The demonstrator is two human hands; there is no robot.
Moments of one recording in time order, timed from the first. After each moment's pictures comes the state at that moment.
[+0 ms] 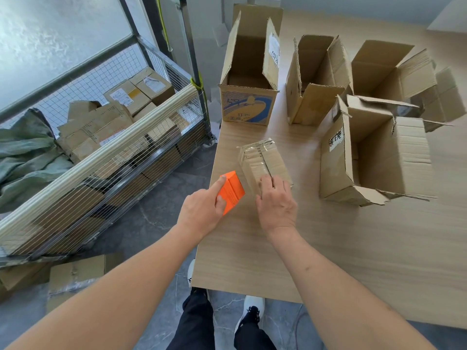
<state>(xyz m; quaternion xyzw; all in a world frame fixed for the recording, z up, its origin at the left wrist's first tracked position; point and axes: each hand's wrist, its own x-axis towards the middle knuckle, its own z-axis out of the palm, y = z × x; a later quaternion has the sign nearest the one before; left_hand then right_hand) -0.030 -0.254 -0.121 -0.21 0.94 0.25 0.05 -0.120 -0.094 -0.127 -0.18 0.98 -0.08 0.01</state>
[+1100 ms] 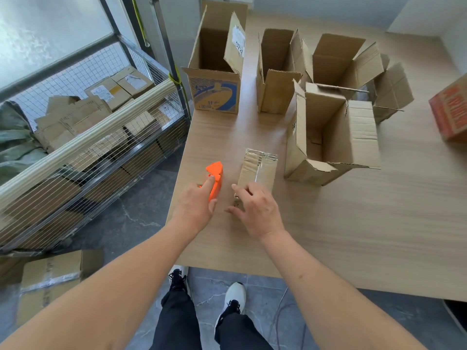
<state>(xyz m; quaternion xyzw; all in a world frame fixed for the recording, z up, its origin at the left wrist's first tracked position) -0.018 -0.165 -0.137 -0.21 0.96 0.19 0.06 -0.088 0.009 -0.130 -0.35 0.92 -0.19 0.04</state>
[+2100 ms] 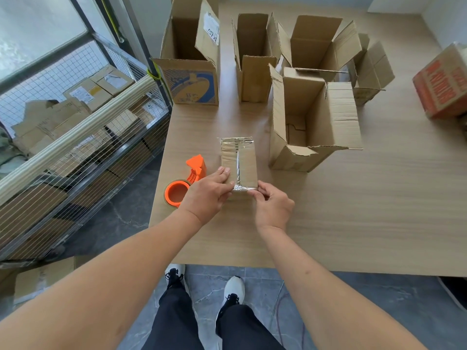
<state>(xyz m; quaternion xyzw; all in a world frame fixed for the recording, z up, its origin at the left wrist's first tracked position) -0.046 -0.116 -0.127 0.05 0.96 0.25 -0.06 -0.091 0.053 -0.146 0.07 0.86 -0.51 0.05</state>
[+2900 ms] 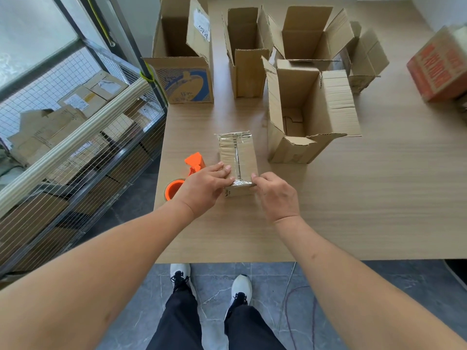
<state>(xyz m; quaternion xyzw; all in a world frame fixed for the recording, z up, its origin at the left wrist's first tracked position) -0.048 -0.136 -0.126 0.12 0.97 0.20 -0.06 -0.105 0.072 -0.146 -0.24 0.95 -0.18 0.01</state>
